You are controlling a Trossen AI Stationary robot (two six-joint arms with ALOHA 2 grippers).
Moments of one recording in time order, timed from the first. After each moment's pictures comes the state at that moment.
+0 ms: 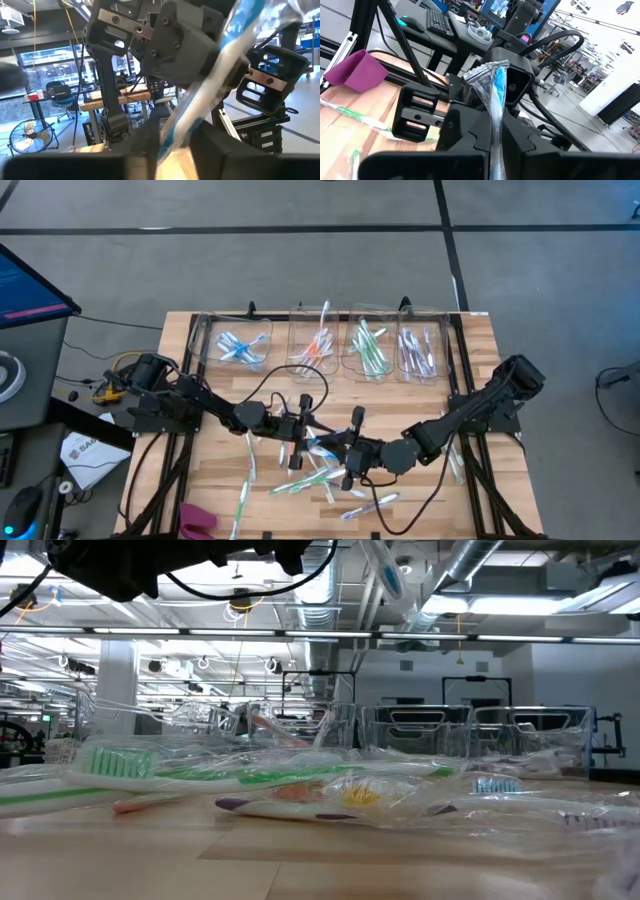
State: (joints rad) left arm -0.31 1.73 0.73 1.23 -0.12 0.20; right arm 0.57 1.66 1.18 0.32 0.78 -0.40
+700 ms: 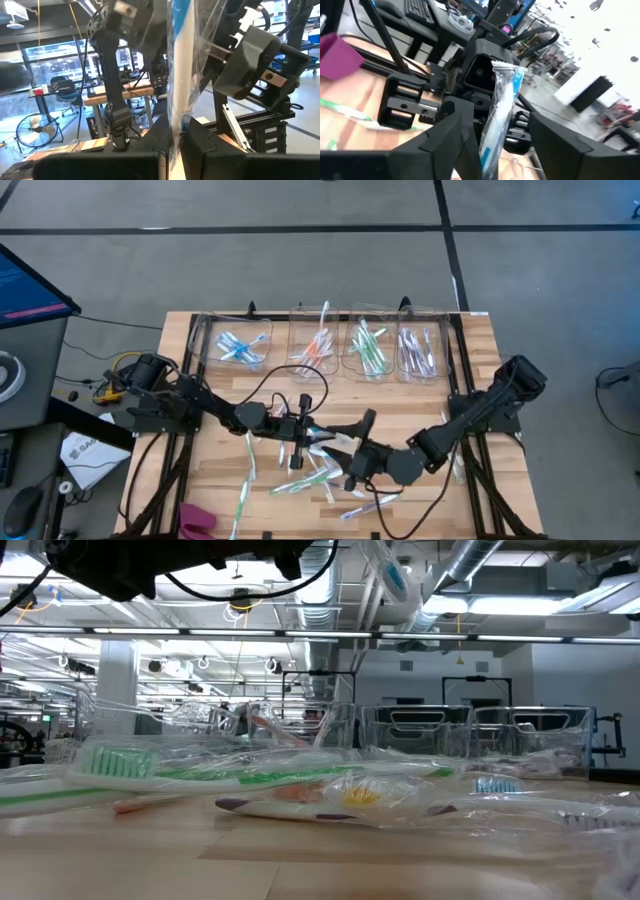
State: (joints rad) left arm -0.31 1.73 0.73 1.21 -0.16 0.20; right arm 0.63 1.66 1.18 0.30 0.96 -0.42
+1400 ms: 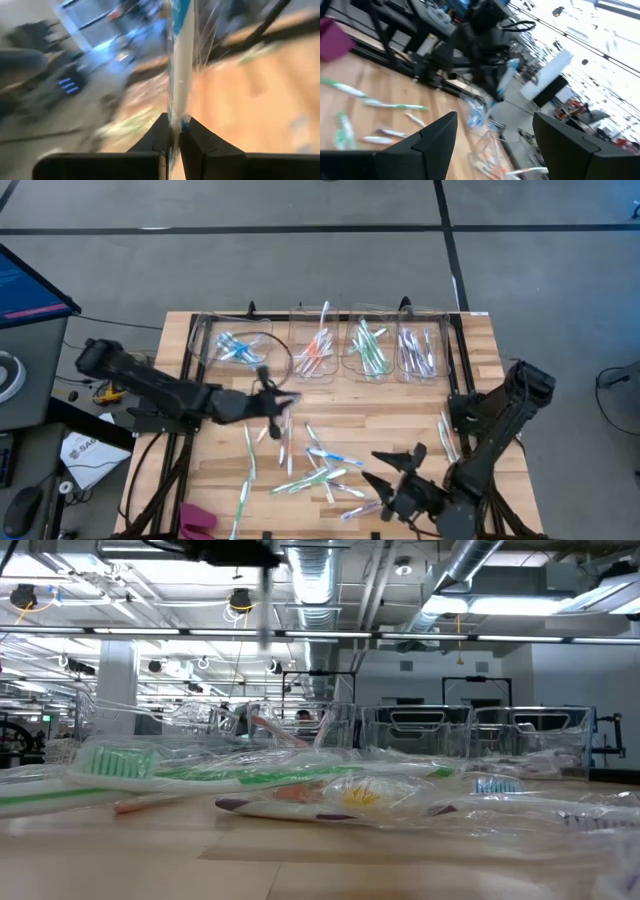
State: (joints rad) left arm -0.33 1.21 0.73 0.23 -0.66 0.28; right arm 0.95 1.65 1.17 0.18 1.44 -0.37
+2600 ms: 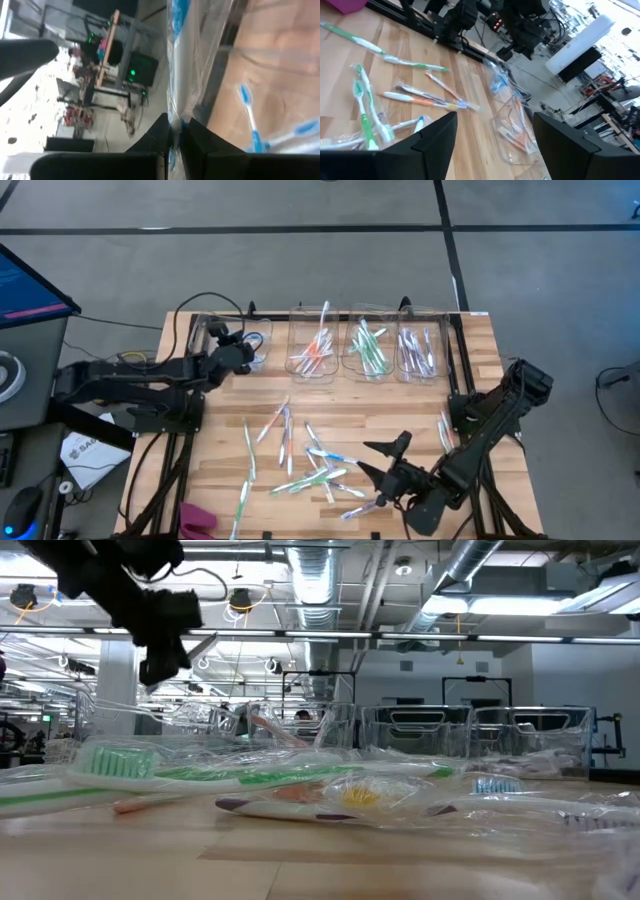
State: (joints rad) left arm 0.22 0.94 0.50 -0.17 -1.04 0.64; right arm 0.87 1.65 1.17 -0.38 1.25 0.18
